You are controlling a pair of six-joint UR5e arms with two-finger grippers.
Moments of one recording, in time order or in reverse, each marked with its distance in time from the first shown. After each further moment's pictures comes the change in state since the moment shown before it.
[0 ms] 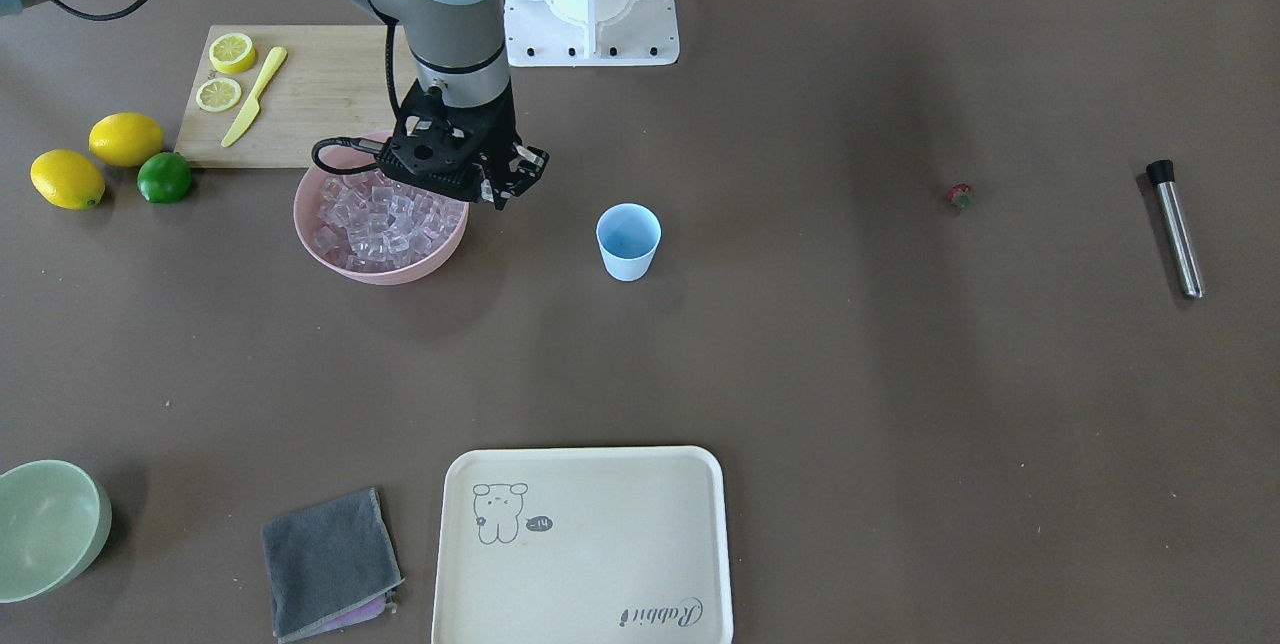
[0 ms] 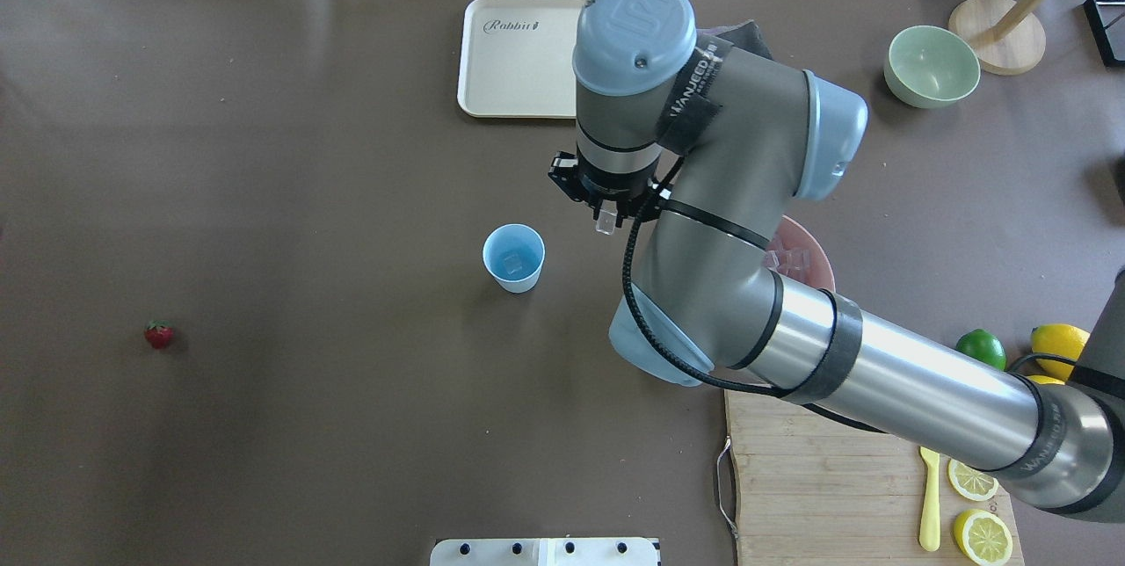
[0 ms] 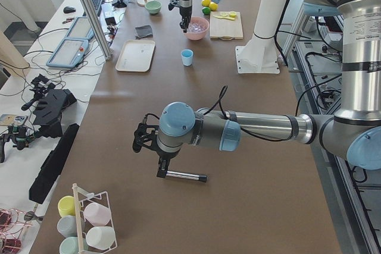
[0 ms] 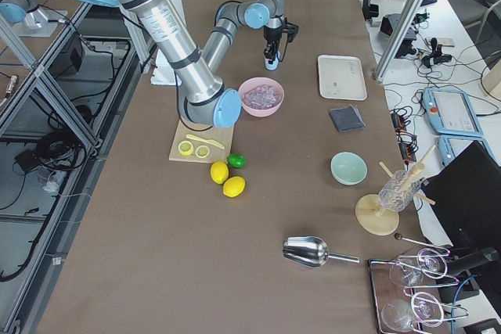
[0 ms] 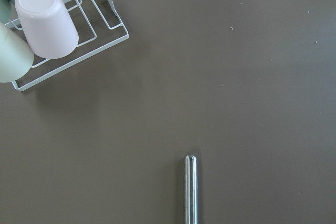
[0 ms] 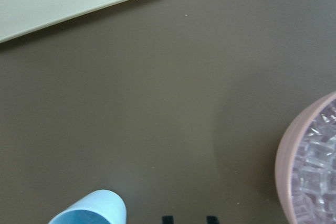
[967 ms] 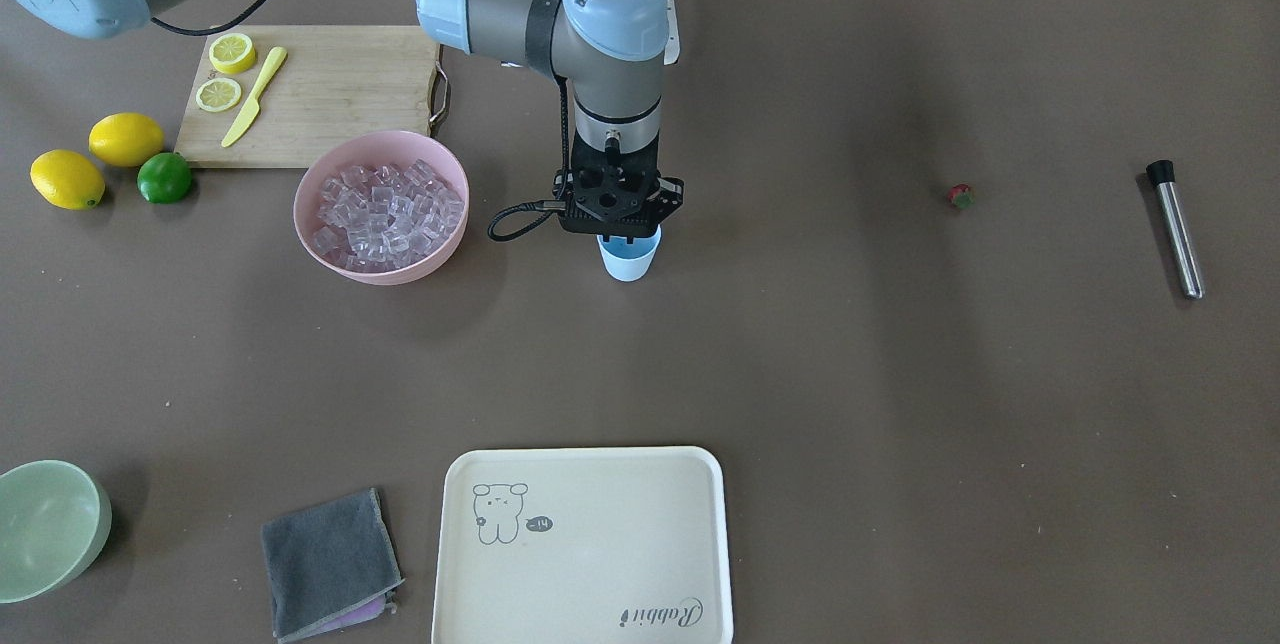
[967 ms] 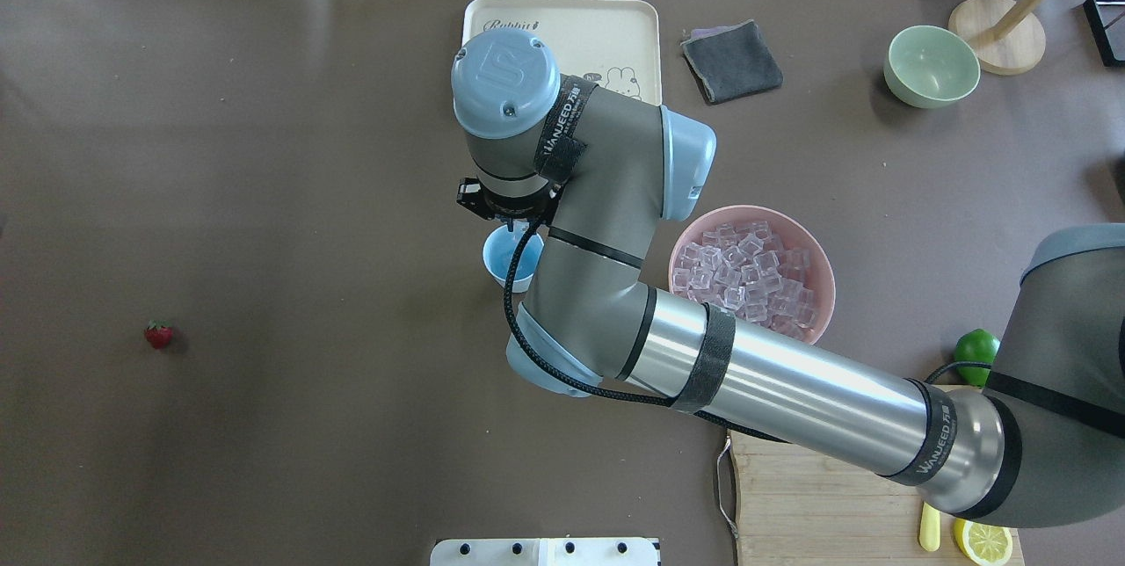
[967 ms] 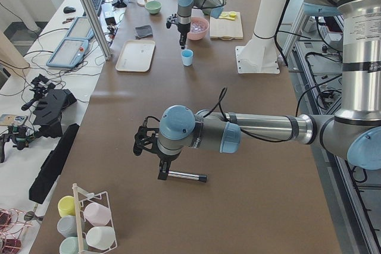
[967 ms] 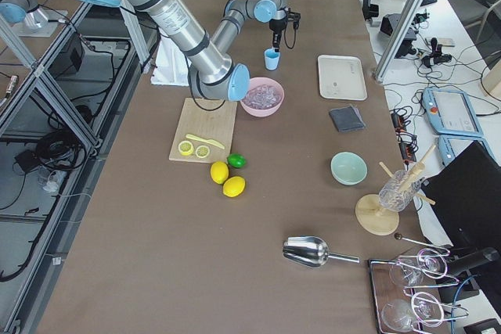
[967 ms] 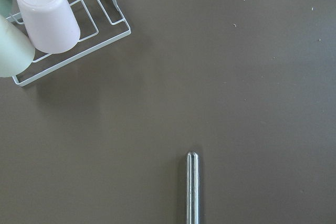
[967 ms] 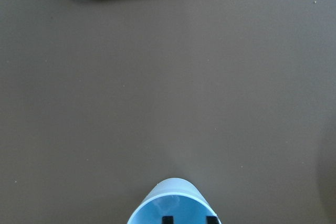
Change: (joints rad) left arm 0.000 0.001 0.016 0.001 -0.001 0.000; right arm -0.077 0.111 -0.213 0.179 -0.067 -0.131
